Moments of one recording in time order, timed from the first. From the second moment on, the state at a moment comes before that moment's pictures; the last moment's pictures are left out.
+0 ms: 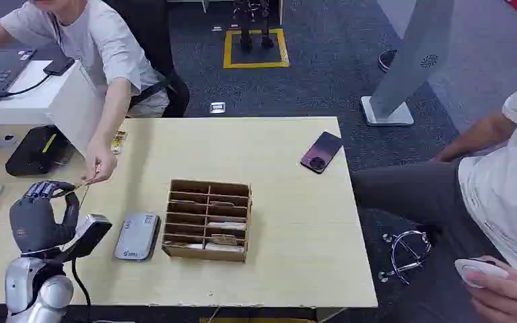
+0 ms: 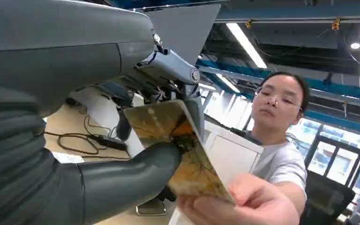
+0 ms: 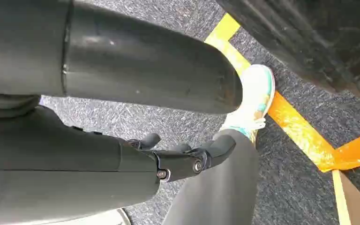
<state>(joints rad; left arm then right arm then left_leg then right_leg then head) -0.09 0.22 0.00 -1.40 -0.93 0.66 -0.30 -0.01 -0.03 0.68 -0.14 0.22 -0.29 -0.12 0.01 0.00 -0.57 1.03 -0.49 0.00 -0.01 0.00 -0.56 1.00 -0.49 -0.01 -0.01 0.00</state>
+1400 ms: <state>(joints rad) 0.01 0.08 -0.04 -1.44 -0.34 0.20 -0.19 0.00 -0.01 0.68 -0.14 0.20 -0.32 -0.10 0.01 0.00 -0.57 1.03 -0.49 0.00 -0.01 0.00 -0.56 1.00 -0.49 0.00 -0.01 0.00</state>
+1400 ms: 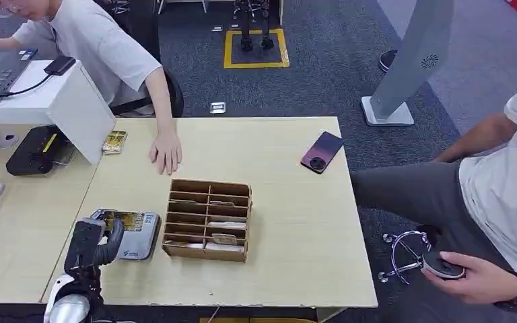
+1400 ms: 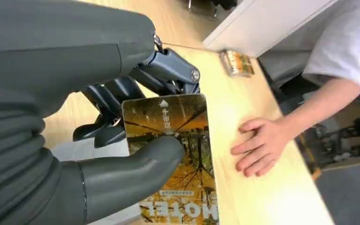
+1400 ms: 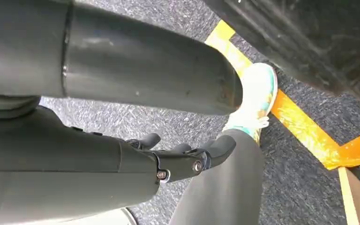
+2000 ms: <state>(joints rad) -0.10 0.03 -0.04 -1.20 -0.40 0.32 -0.20 -0.01 -0.01 0.68 -0.14 0.21 -0.31 -0.08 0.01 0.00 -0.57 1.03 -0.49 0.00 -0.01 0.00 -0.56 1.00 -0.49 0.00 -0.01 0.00</state>
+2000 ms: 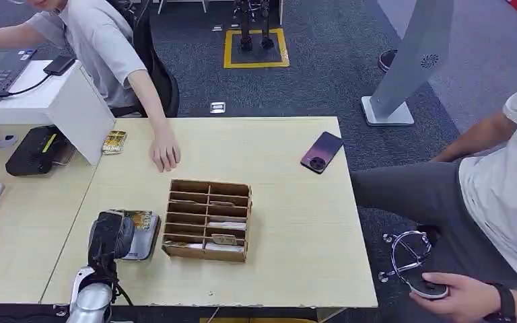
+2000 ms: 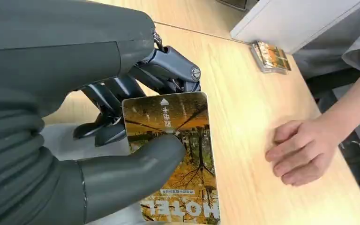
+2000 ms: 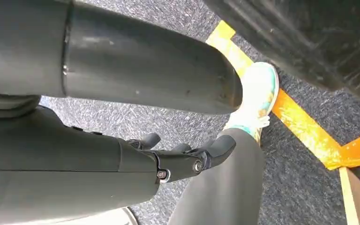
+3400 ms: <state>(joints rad) -0.15 0.01 0.02 -0.99 -0.48 0.33 -0.31 -0.01 0.00 0.69 -0.14 0.22 -0.31 -0.09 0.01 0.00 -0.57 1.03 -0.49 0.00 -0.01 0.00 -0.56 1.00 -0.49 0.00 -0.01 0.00</state>
